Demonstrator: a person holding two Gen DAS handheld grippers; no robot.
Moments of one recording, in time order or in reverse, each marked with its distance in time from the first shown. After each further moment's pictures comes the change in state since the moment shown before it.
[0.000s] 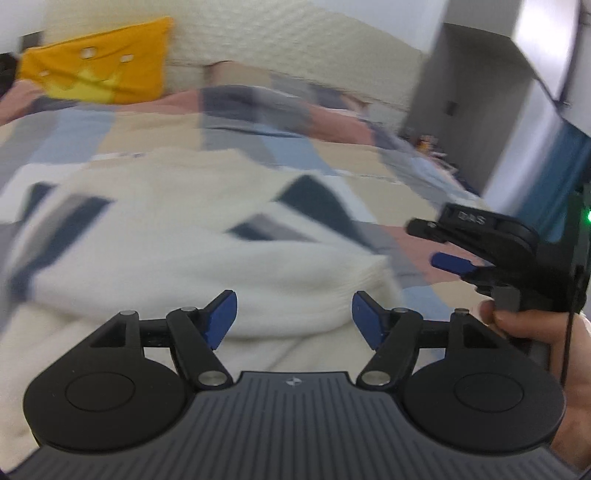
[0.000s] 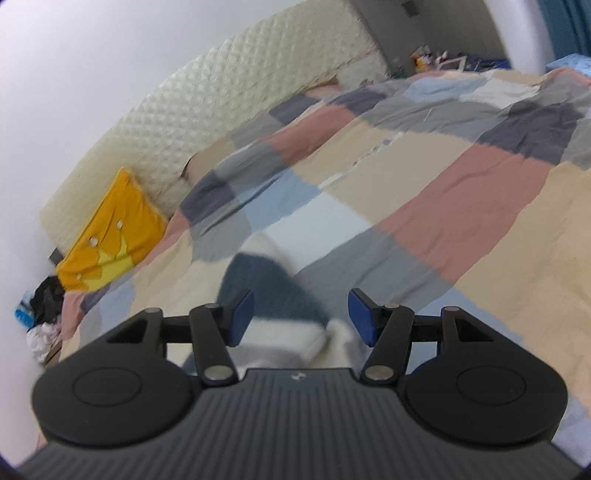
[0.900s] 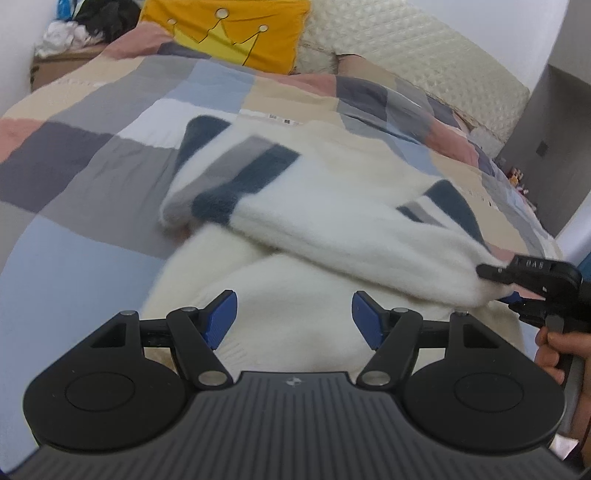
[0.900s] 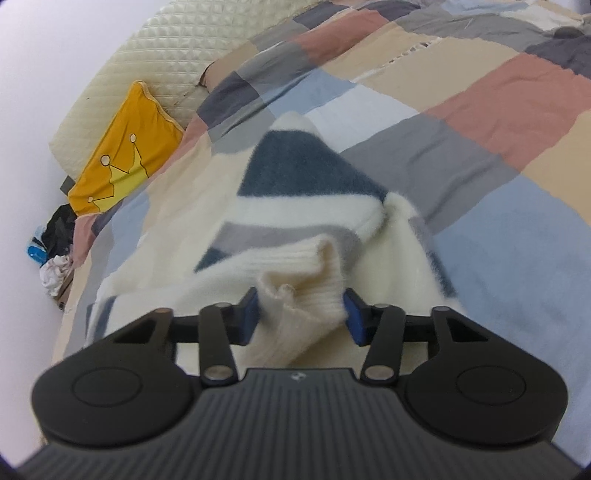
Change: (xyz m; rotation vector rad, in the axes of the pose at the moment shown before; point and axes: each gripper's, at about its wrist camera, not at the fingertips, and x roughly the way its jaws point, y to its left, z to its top) left arm -0.046 0.130 -0.038 -0.234 0.023 0.193; right arm 0.034 0.029 -0.049 -0.042 0.225 0.030
